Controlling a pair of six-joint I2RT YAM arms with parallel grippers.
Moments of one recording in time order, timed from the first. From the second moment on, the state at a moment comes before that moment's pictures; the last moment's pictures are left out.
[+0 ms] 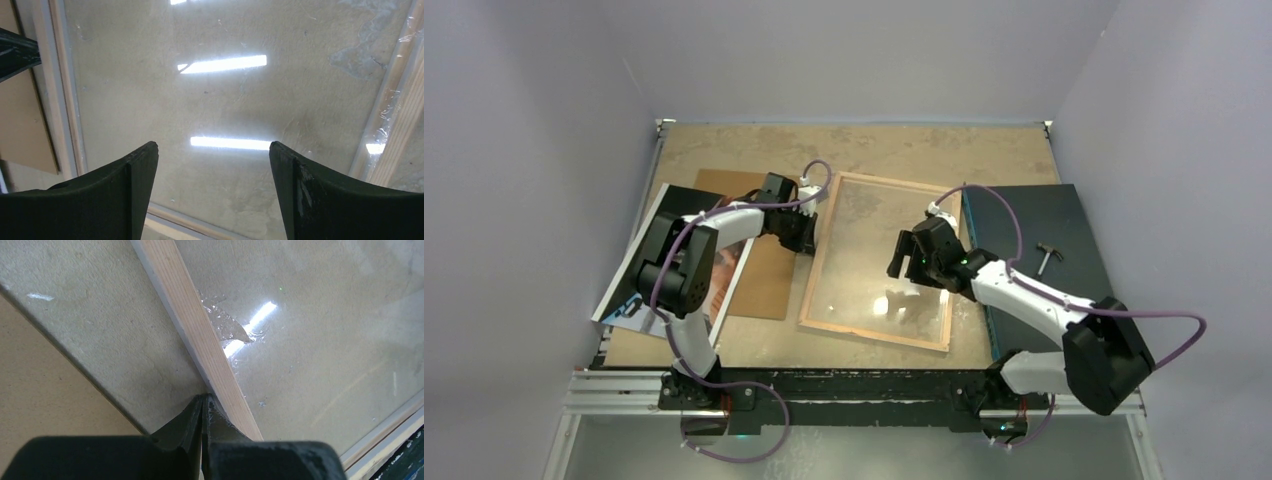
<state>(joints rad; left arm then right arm) -0.36 1.85 1.10 -0.31 0.45 0.04 0.62 1.31 0.72 -0.33 0.12 0.78</state>
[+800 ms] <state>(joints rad) -0.33 1.85 1.14 -0.42 0.45 0.07 0.94 1.12 0.56 -0.56 0.00 0.99</state>
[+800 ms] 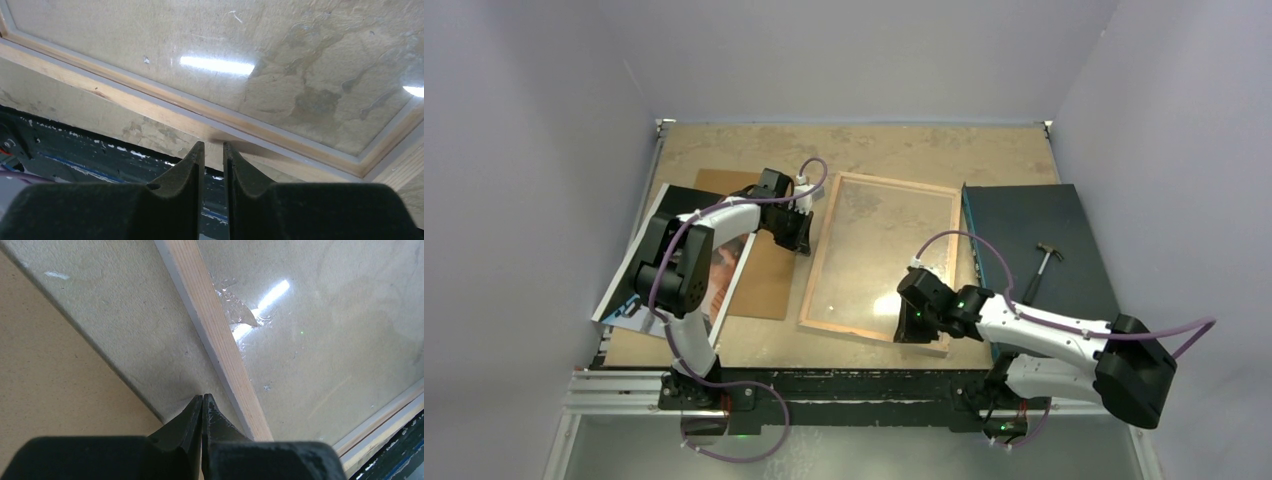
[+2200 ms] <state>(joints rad) -0.33 1.85 1.14 -0.41 0.45 0.07 0.94 1.21 0.59 -0.53 0.09 1.05</state>
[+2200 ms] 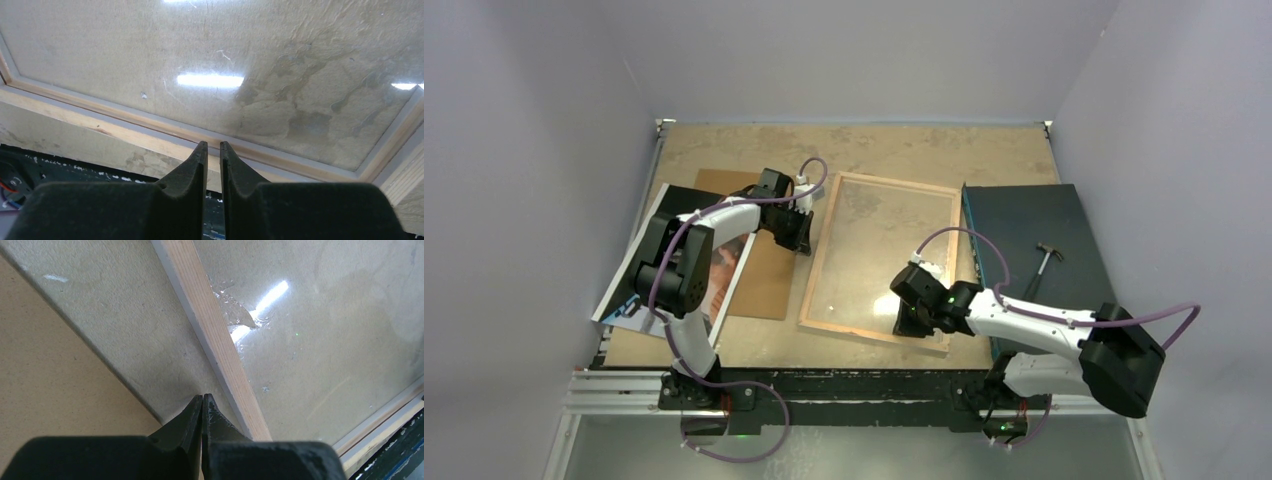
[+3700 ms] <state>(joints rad) -0.30 1.83 1.23 -0.56 0.47 0.13 0.48 1.67 1.21 -0.47 0.37 0.72</state>
